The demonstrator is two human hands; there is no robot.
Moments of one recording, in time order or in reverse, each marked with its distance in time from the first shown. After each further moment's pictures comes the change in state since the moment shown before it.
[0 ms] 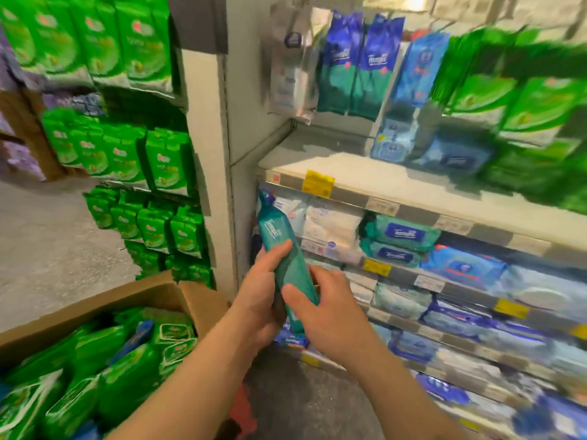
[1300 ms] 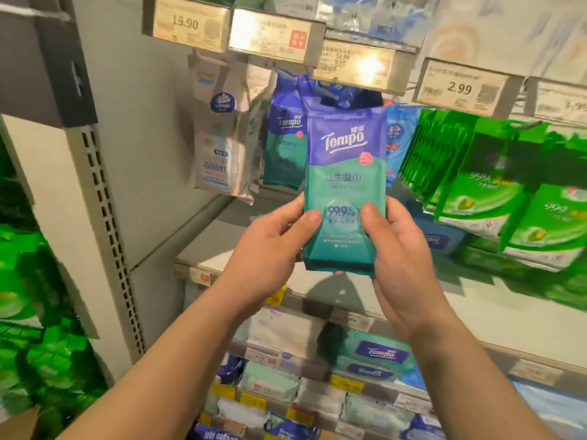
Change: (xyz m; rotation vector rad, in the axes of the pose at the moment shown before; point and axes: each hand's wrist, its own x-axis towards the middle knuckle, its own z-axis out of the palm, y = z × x) left_hand 0.210 0.133 0.172 0.550 -0.474 0.609; right_hand 0.252 -0.035 -0.199 0.690 0.329 -0.302
